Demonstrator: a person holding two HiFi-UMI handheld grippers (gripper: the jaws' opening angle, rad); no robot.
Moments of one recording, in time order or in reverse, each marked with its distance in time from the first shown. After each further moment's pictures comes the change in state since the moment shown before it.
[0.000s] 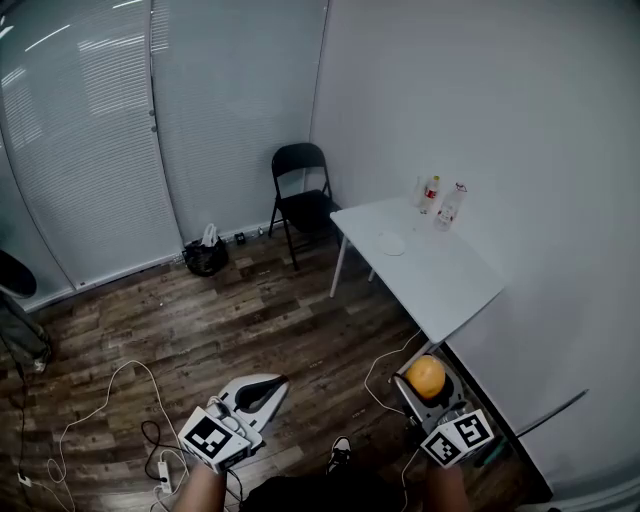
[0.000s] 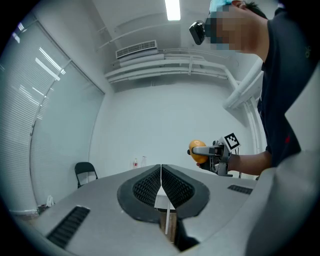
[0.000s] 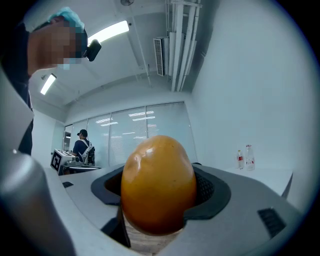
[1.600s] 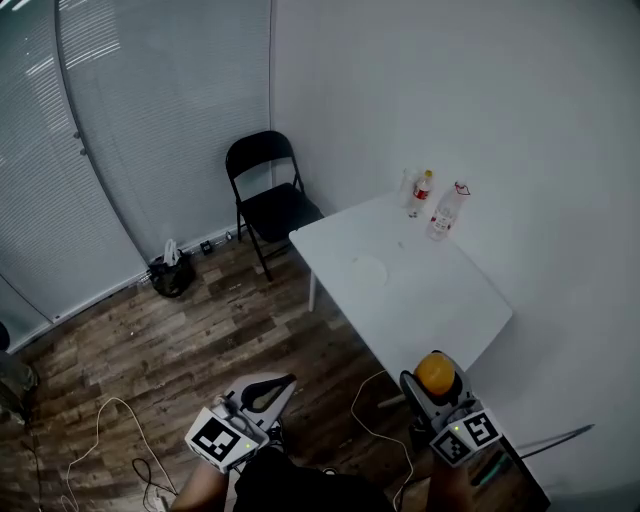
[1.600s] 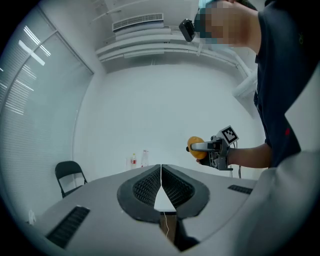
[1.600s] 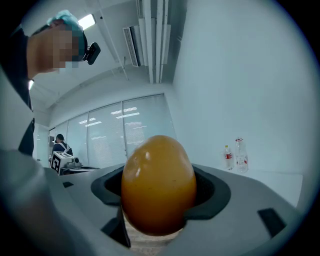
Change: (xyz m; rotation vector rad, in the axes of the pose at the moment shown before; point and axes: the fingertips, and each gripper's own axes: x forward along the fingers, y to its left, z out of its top) left arm 0.377 0.178 -0.032 0.021 0.096 -0.085; right arm 0.206 -0.352 -0.016 0.098 0.047 -0.093
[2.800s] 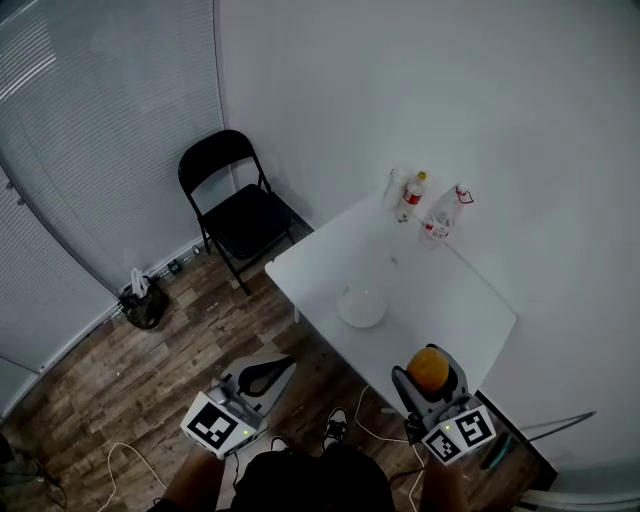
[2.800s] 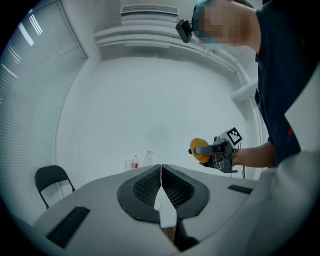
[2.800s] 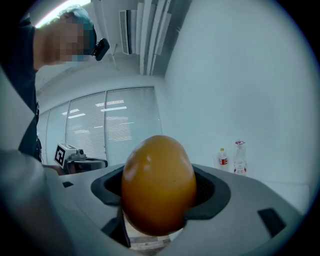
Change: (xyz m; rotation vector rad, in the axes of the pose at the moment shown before) left arm 0.163 0.213 0.017 0.000 0.029 -0.165; right arm 0.197 -0.102 0.005 -0.042 0.035 -0.157
